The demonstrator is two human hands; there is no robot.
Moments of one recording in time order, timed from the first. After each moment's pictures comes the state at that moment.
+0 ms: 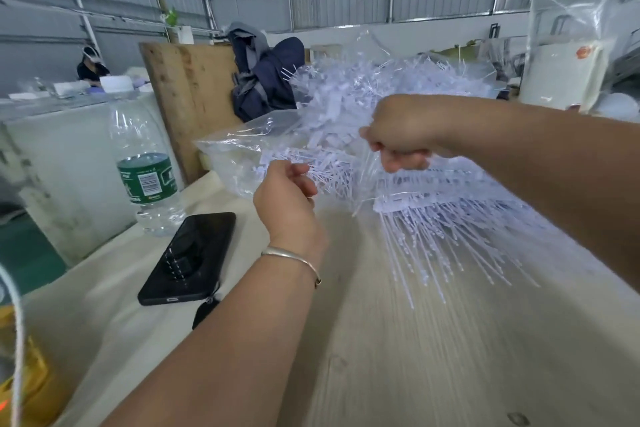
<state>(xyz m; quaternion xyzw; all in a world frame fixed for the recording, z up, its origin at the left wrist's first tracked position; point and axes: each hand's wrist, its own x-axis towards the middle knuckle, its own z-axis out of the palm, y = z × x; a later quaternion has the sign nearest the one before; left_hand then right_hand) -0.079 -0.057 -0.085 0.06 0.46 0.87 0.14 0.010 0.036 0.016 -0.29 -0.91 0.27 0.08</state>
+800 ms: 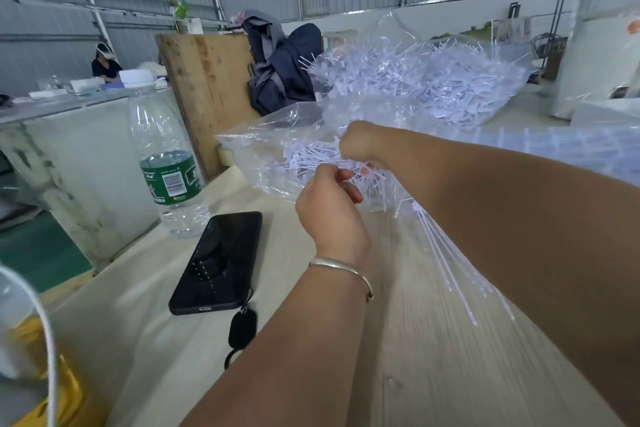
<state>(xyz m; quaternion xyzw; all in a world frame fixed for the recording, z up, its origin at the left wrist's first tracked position) -0.088 -0.045 -0.100 0.06 0.50 0.85 0.15 -0.120 0.055 -0.038 -0.34 -0.89 0.30 0.10</state>
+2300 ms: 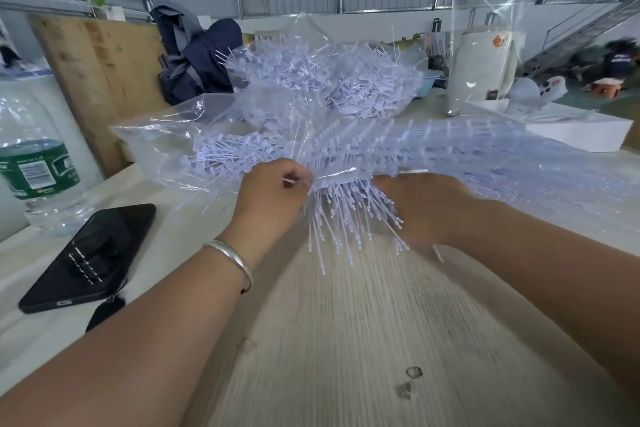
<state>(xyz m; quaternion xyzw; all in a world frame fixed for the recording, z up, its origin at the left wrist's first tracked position) -0.063 -0.028 -0.116 0.45 0.72 0.52 0.02 0.111 0.083 -0.094 -0.34 -0.93 -0.10 0.00</state>
